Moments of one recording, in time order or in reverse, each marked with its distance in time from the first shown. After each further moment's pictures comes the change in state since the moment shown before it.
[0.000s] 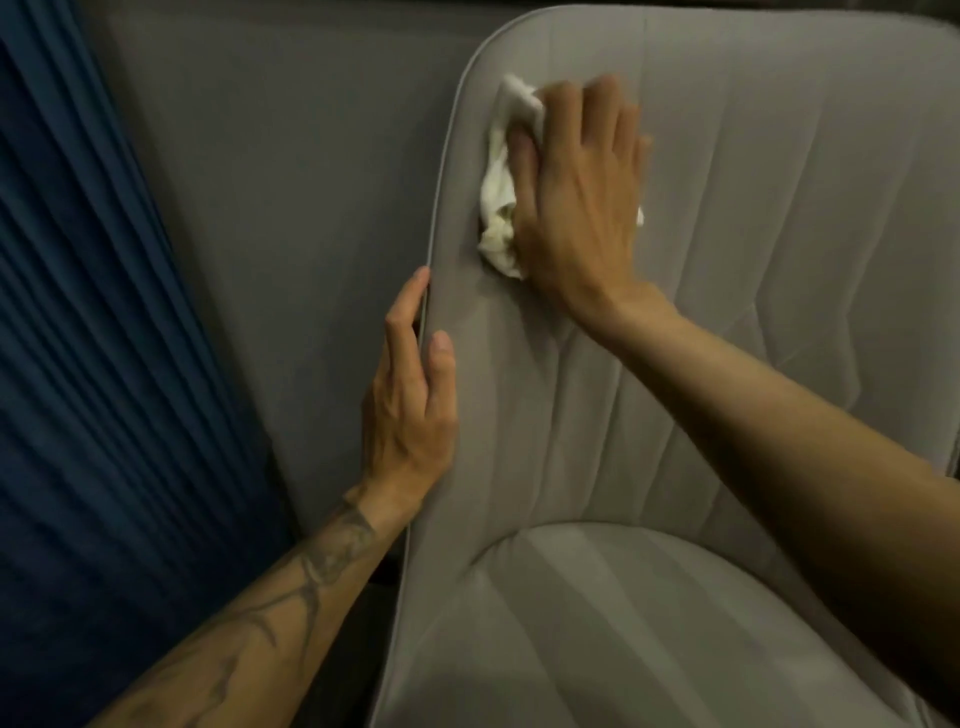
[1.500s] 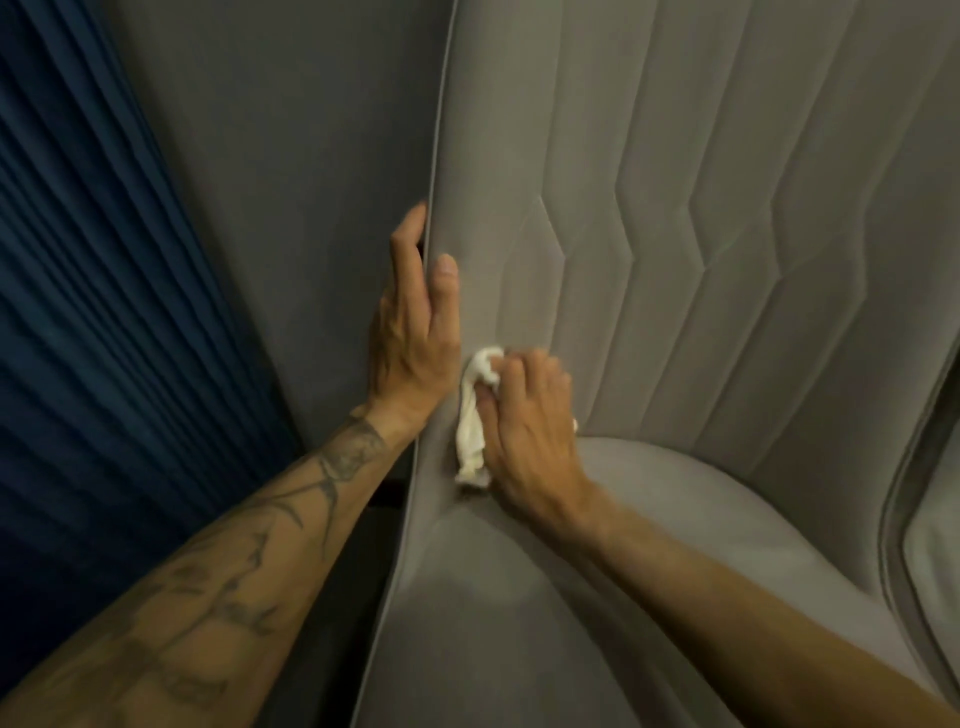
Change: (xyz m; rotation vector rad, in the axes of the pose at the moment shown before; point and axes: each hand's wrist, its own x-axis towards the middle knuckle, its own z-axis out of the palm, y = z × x) left_hand -0.012 -0.009 -0.006 -0.015 -0.035 -0.073; right_hand -0.240 -0.031 -0.045 0.254 -0.553 0.091
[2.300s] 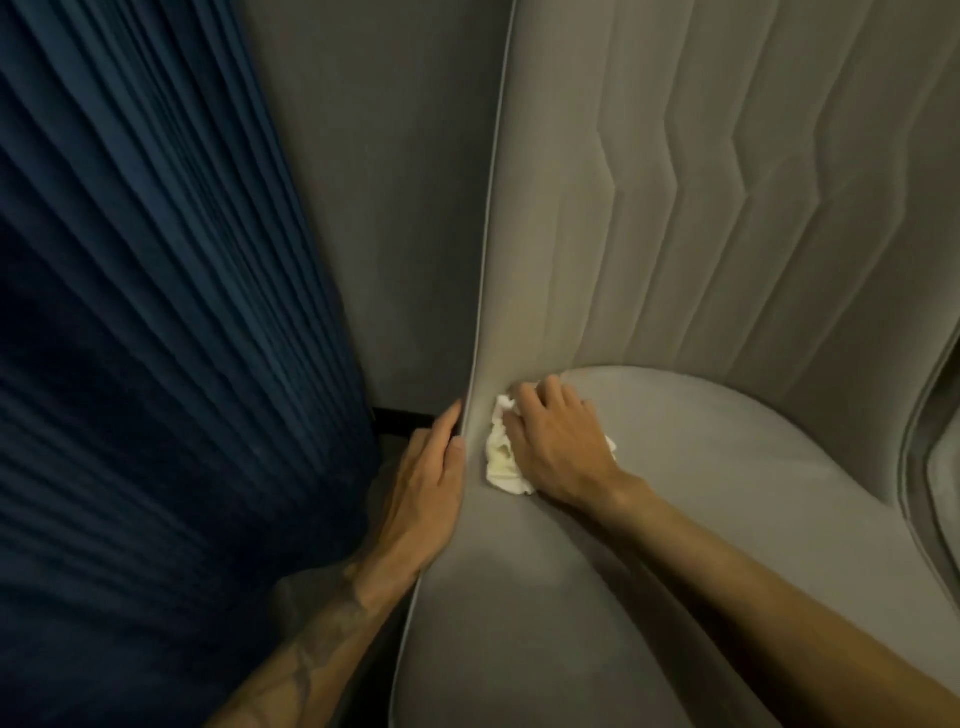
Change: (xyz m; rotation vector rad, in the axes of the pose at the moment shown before) left_hand -0.197 0.016 -0.099 0.226 -0.500 -0.690; right_hand -0.081 -0.030 -0.013 -0.151 -0.548 0.099
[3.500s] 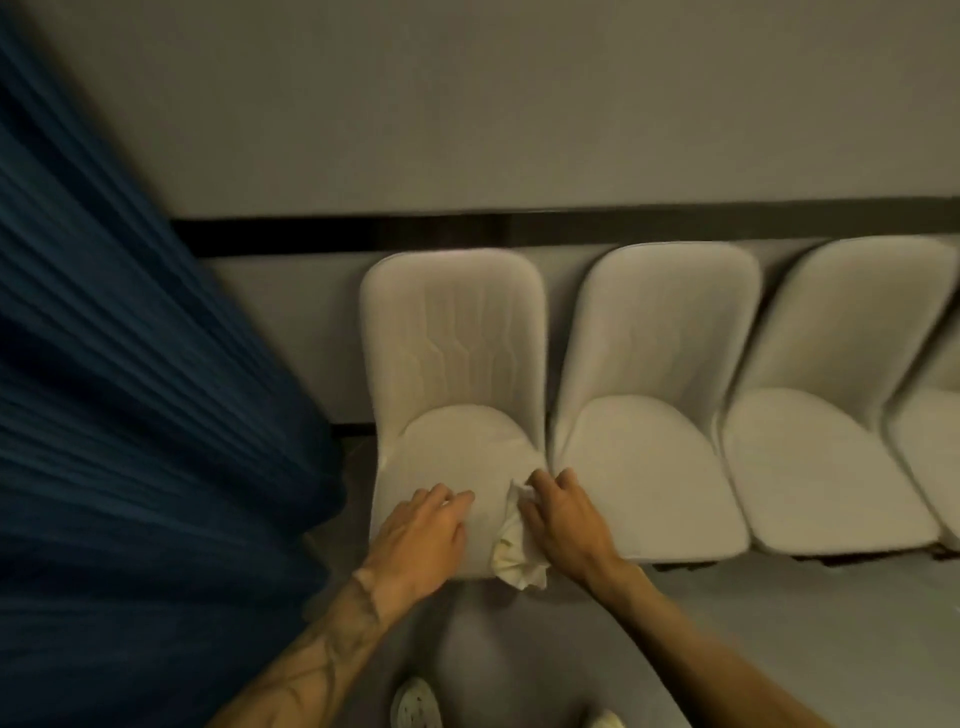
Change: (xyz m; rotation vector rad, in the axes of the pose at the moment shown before) left_hand -0.244 0.512 -0.174 0.718 -0.636 0.236; right_hand -0.230 -0.024 -0.594 0.394 -0.340 0.517
